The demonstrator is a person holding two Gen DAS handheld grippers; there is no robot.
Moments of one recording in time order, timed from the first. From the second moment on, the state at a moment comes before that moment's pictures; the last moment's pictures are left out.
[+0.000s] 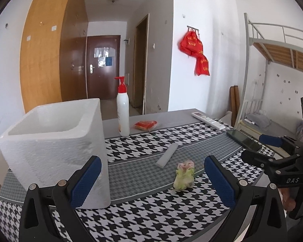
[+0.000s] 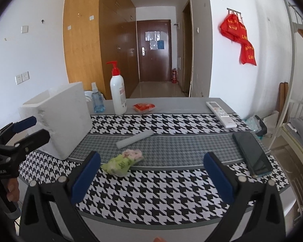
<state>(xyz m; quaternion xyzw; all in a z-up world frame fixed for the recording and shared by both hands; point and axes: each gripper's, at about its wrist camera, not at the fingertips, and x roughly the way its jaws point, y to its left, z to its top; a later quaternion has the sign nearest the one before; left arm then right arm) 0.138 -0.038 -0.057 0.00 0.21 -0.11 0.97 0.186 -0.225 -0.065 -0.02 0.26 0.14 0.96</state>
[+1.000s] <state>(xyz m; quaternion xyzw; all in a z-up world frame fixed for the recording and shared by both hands) 0.182 -0.089 -0.110 0.02 0.29 -0.15 0.95 0.233 -0.251 -0.088 0.00 0.30 0.13 0.95</state>
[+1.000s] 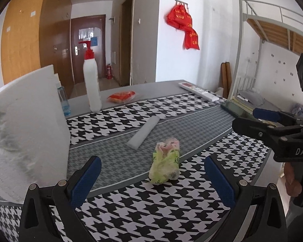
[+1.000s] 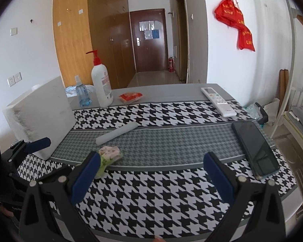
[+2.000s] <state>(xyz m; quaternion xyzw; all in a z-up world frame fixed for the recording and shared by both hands) 0.233 -0.112 -0.139 0.03 0.40 -0.14 0.91 0.260 -0.256 -0.107 0.00 0.33 0.13 0.93</state>
